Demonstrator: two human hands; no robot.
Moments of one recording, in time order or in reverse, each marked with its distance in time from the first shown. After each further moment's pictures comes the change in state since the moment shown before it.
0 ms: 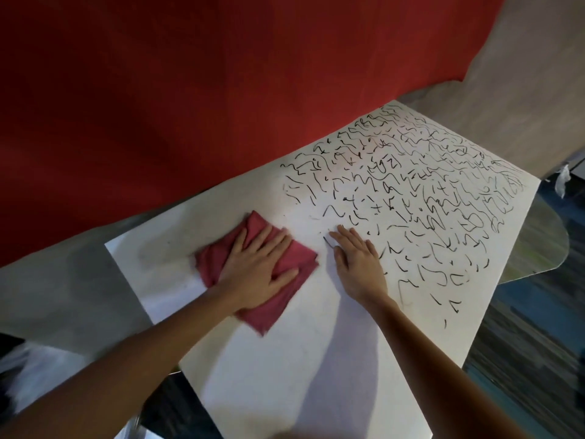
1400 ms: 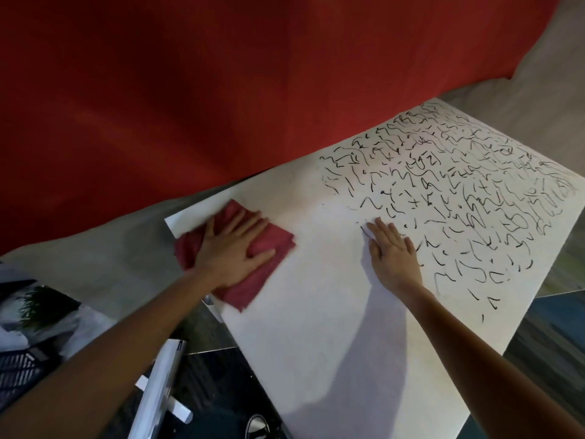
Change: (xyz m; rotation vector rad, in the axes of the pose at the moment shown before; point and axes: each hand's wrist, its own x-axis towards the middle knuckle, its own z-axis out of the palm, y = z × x) left_hand -0.062 -0.073 -0.013 -0.045 -0.064 -0.258; right_hand -0.007 -0.008 -0.002 -0.124 -0.081 0.060
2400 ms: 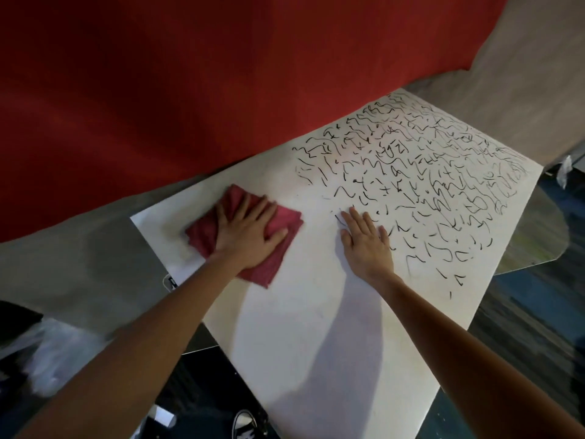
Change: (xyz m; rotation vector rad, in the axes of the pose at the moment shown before) left_hand 0.040 0.058 0.005 0.001 0.025 -0.029; right_hand -0.007 -0.009 -0.001 -0.059 -0.039 0.063
